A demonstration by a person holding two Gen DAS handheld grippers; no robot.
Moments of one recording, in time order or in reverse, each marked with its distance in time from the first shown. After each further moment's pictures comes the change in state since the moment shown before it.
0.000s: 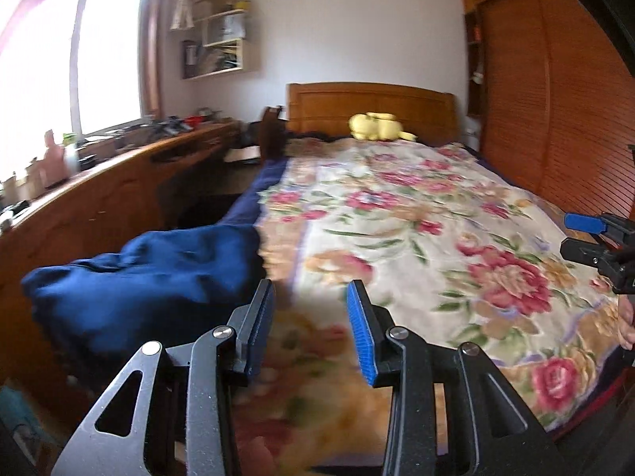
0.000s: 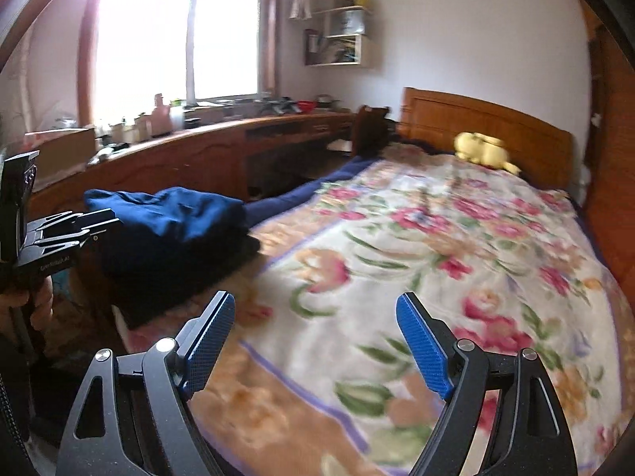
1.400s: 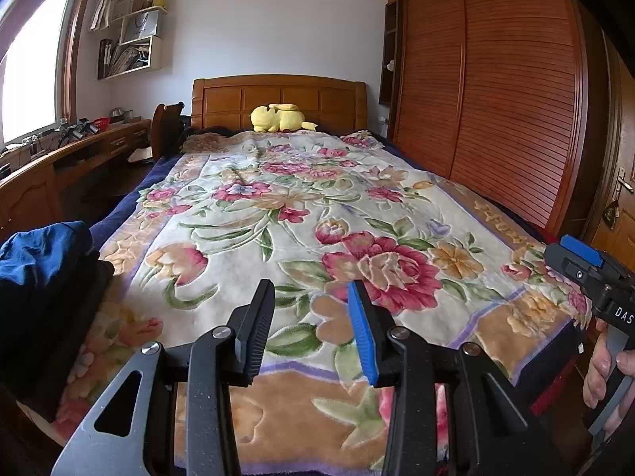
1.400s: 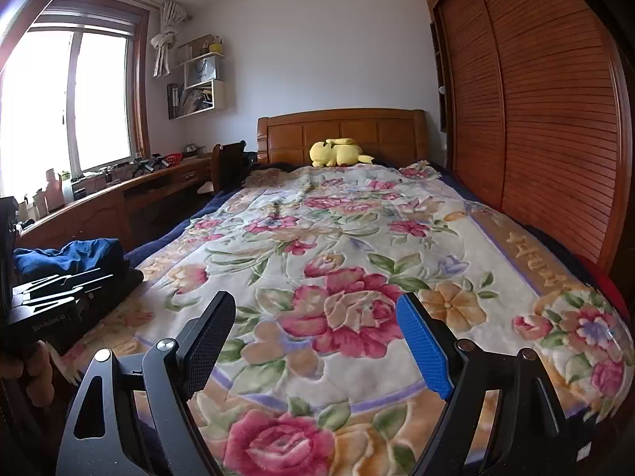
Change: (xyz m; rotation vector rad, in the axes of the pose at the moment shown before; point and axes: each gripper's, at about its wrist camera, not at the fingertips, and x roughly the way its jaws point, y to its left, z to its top) left arm -0.002 -0.200 -0.012 0.040 0.017 -0.267; right arm -0.112 -0.015 -0.093 0.297 -0.138 -0.379
